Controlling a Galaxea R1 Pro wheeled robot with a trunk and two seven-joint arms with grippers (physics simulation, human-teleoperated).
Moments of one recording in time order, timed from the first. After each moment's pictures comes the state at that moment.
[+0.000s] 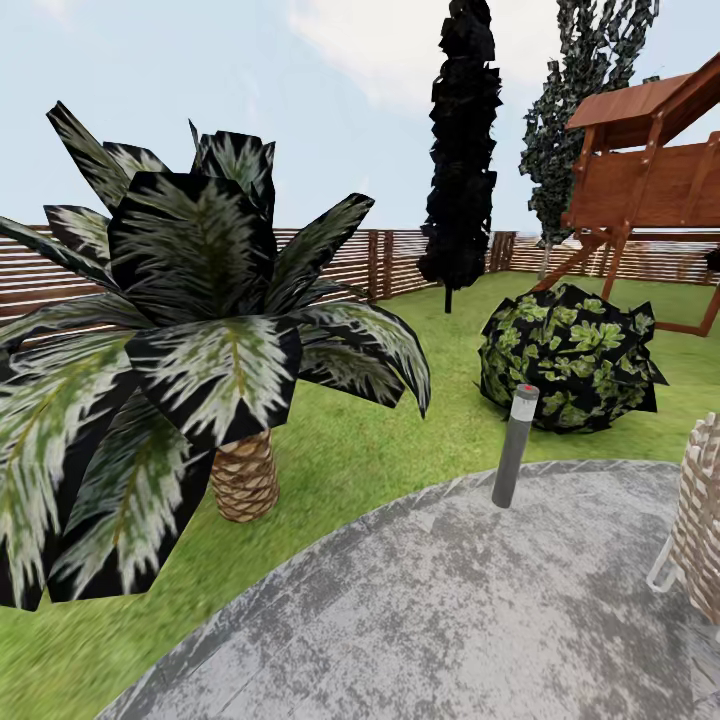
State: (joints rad) left arm 0.00 0.00 0.00 0.00 0.00 0.00 0.00; right arm 0.00 0.00 0.00 0.00 0.00 0.00 0.00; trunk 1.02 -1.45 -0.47
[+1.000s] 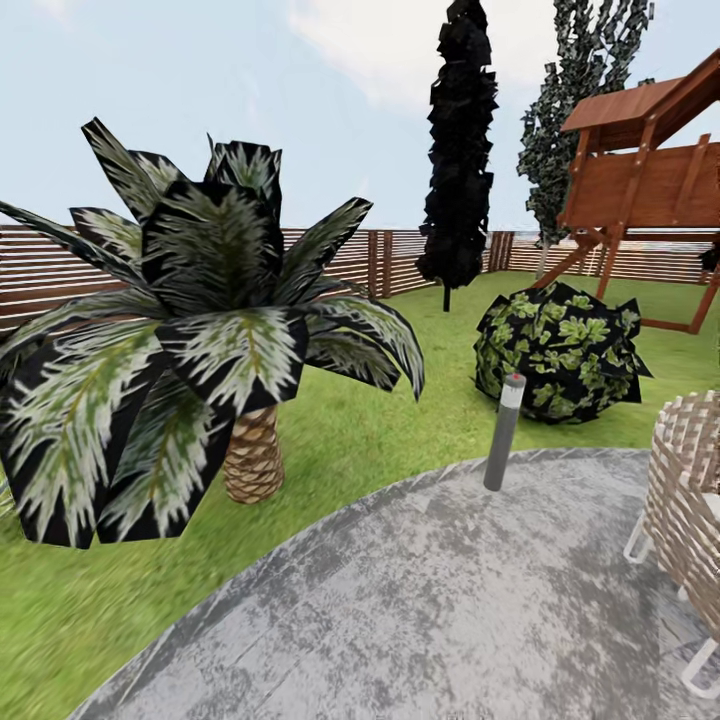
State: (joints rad) left arm -0.02 0.05 0.06 -0.09 0.07 0.04 0.00; right arm -0.11 -0.06 0.00 -0.17 0.00 0.02 0.00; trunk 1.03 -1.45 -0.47
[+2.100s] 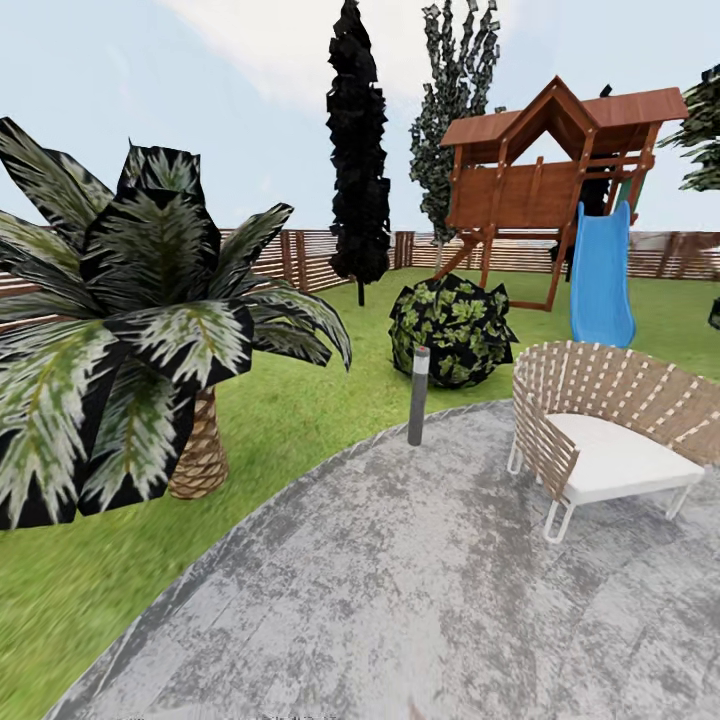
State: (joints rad) left arm -0.21 0.09 0.08 -0.41 0.09 -0.08 0.00; right arm -0.11 -0.11 -0.05 -0.54 0.00 -0.24 0.00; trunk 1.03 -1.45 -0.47
